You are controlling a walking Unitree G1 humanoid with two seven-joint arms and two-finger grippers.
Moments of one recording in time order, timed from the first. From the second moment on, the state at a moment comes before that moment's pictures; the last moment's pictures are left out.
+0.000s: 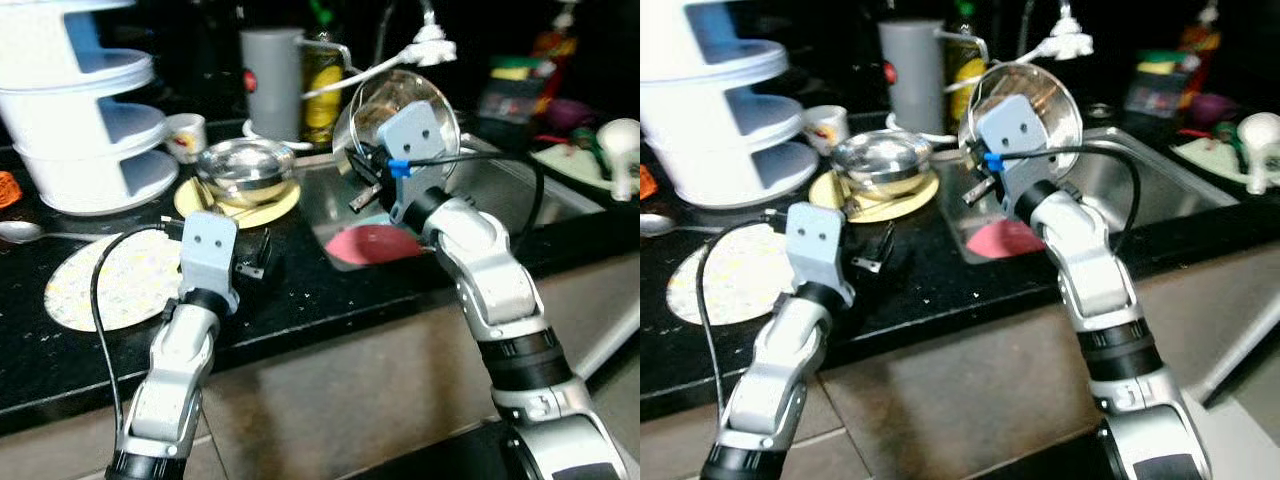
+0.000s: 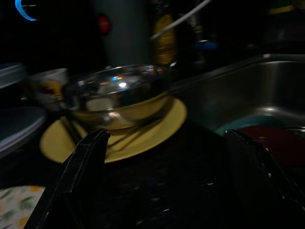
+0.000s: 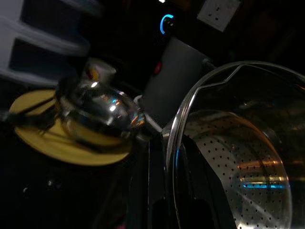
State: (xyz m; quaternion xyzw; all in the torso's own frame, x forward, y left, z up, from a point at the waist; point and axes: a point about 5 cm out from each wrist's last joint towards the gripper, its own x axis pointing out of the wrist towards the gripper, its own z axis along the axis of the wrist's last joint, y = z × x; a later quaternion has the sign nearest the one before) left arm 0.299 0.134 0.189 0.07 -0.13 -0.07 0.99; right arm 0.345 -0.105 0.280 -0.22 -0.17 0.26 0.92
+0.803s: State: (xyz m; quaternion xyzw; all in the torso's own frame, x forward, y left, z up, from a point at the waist) left arm 0.298 0.143 0.188 0.06 -0.12 -0.05 0.99; right arm 0.333 -0.072 0.247 -0.25 -0.15 0.35 0.89
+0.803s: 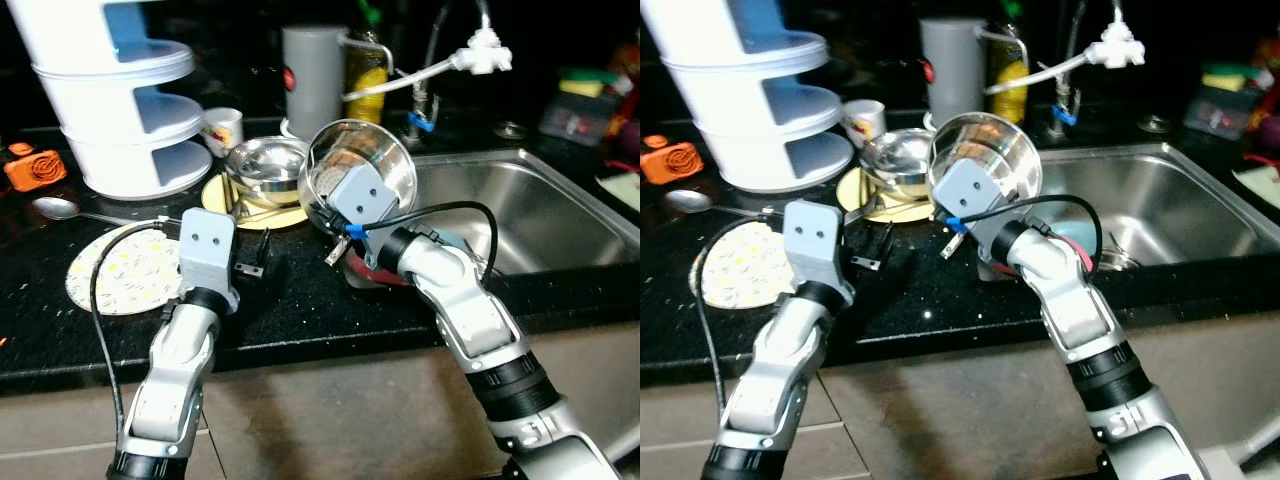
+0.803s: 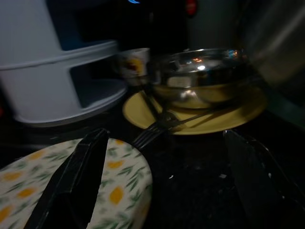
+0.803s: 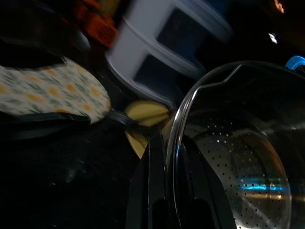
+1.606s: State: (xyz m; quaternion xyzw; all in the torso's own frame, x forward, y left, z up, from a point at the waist) left arm 0.299 0.133 0.190 0.04 -0.12 -0.06 0.99; right arm 0.339 -0.088 0.243 -0.29 -0.14 0.32 0.89
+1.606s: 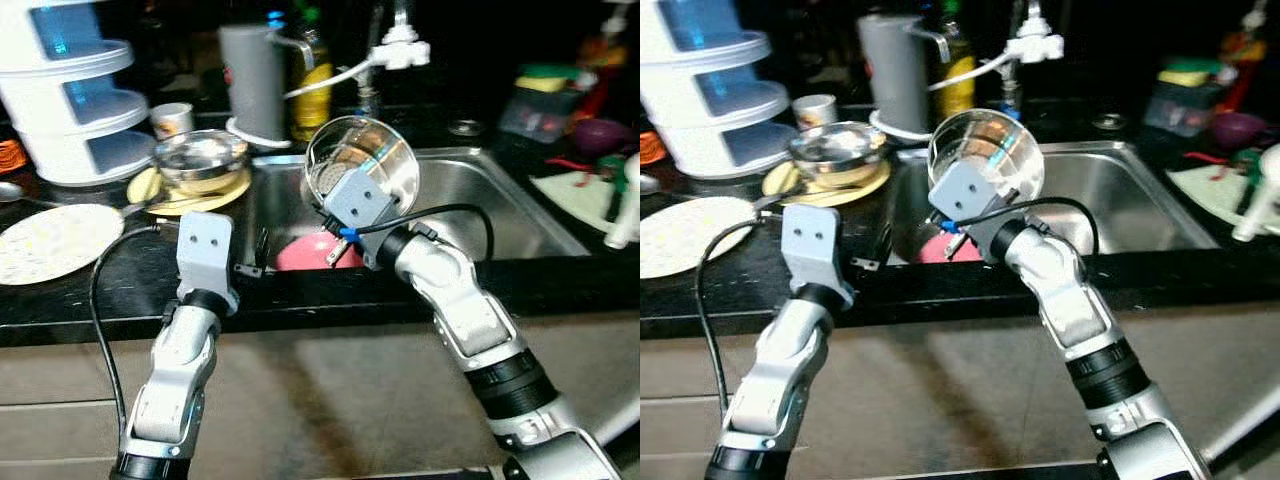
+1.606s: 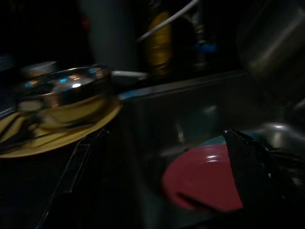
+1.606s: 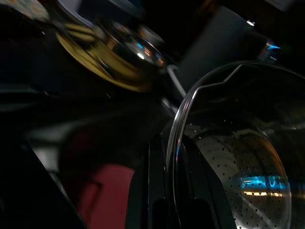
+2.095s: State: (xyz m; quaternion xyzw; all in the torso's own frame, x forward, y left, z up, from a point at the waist) left arm 0.300 0.136 0.190 0.04 -0.12 -0.04 0.99; right arm 0.347 -0.077 0.228 -0.35 -0.10 0.31 0.88
